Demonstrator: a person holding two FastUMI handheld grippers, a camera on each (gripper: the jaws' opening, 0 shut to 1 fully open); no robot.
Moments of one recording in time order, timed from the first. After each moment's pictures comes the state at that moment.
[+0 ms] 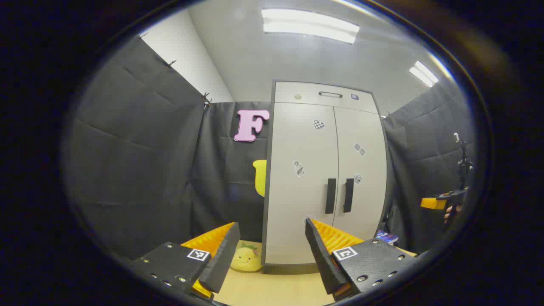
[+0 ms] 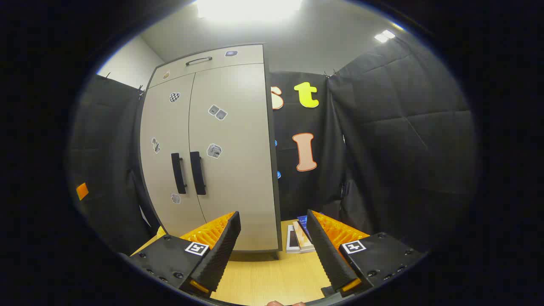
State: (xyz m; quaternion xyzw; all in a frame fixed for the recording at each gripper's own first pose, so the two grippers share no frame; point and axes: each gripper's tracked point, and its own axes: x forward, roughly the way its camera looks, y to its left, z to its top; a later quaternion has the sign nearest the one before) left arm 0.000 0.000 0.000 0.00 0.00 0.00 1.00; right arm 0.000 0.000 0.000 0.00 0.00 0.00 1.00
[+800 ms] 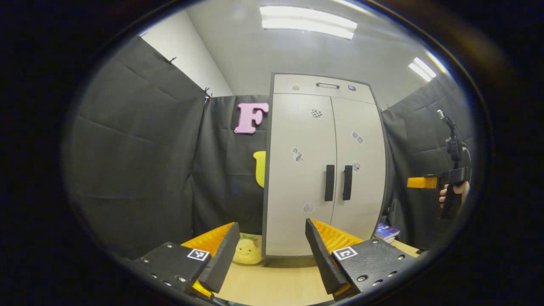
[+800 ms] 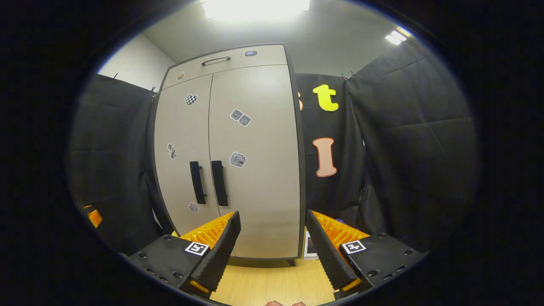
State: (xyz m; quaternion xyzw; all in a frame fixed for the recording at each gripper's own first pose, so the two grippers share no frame) left arm -0.017 -0.005 -0.035 0.00 0.02 0.00 1.00; right arm 0.026 0.053 0.022 -0.01 -0.01 0.05 1.00
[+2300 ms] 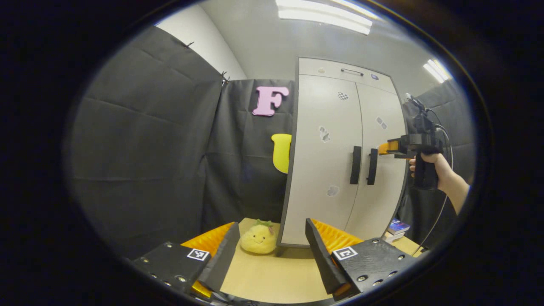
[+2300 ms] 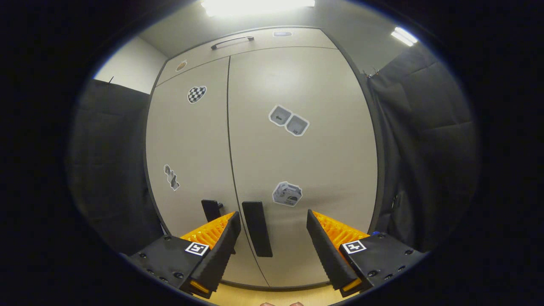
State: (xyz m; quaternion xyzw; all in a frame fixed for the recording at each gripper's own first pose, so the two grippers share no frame) left arm -0.003 0.063 -0.095 -0.02 0.06 0.04 1.00; right arm 0.175 0.184 0.069 0.01 -0.02 0.08 1.00
